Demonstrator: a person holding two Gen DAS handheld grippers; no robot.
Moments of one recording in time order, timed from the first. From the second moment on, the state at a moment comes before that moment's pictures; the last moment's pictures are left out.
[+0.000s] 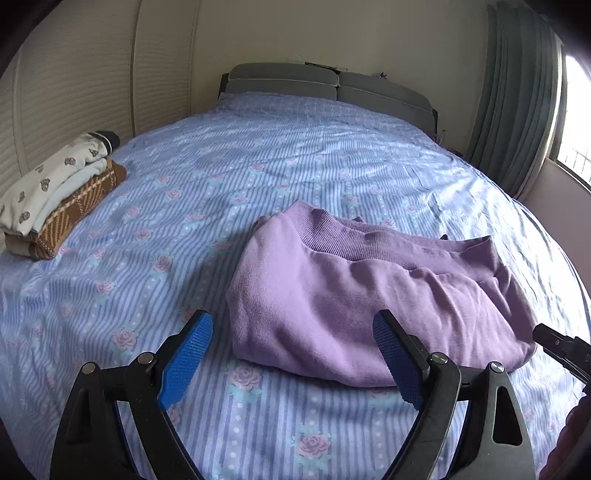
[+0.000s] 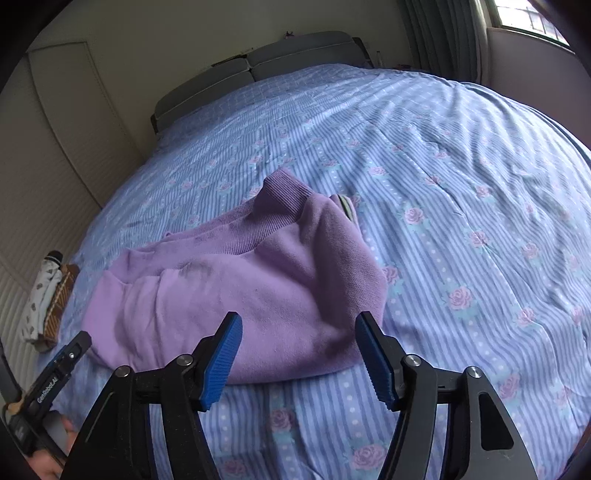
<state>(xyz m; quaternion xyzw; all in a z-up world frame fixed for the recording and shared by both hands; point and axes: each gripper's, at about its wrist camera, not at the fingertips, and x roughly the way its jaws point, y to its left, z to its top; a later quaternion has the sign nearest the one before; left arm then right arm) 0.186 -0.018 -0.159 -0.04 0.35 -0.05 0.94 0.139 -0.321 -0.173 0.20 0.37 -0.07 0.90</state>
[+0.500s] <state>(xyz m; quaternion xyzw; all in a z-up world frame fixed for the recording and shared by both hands) 0.164 -0.044 -0.133 -0.02 0.36 -0.06 0.93 0.120 -0.355 -0.214 0.39 0.38 -0.05 0.84</state>
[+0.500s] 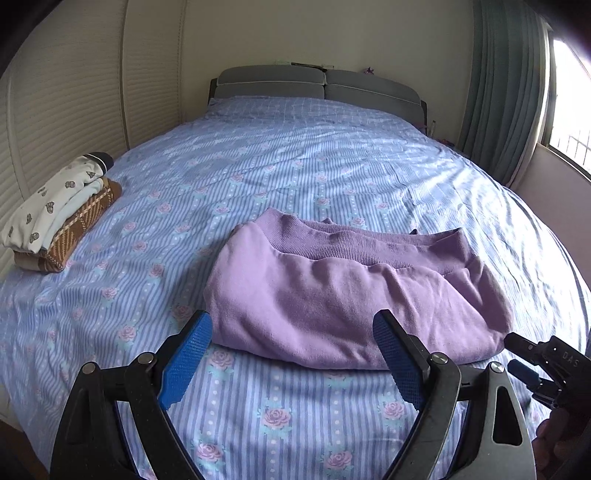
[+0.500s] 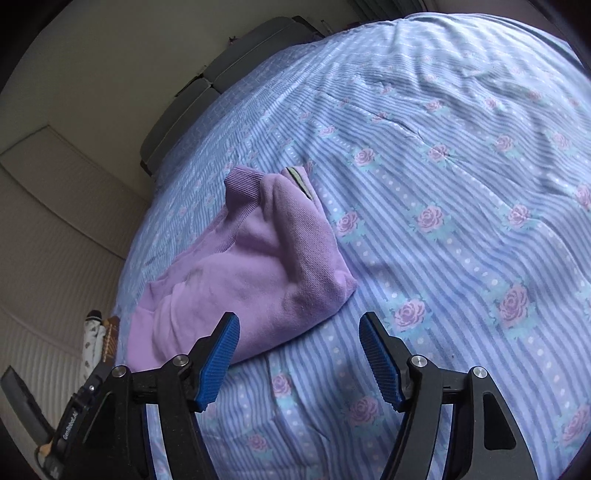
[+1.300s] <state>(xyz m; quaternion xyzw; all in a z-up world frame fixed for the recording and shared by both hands) 0.178 0.003 -0.119 -0.07 0.35 -0.02 0.93 0.151 -0.332 -0.179 0.39 0.30 -0.06 0.87</state>
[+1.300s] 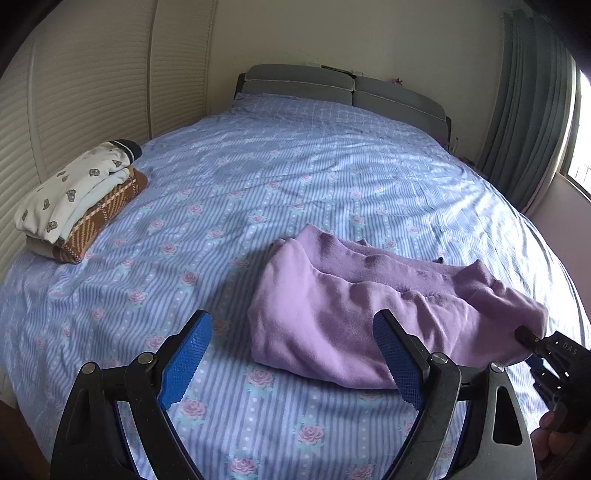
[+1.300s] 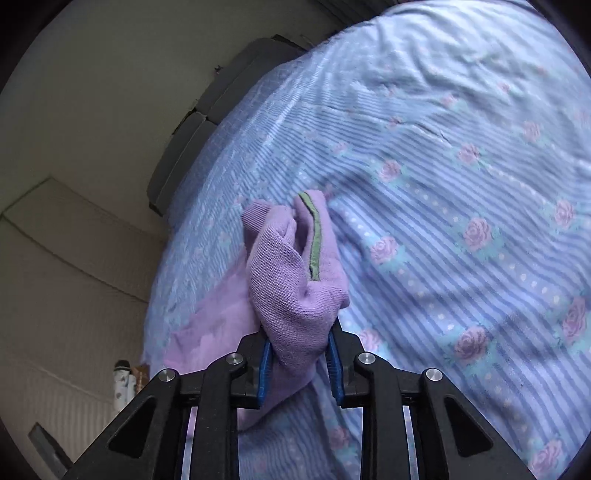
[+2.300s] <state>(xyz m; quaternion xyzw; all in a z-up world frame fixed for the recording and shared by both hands) 0.149 0.178 -0.124 -0.14 0.36 0.07 0.92 0.199 -0.025 -0.199 -0.18 0.35 0.08 0.91</state>
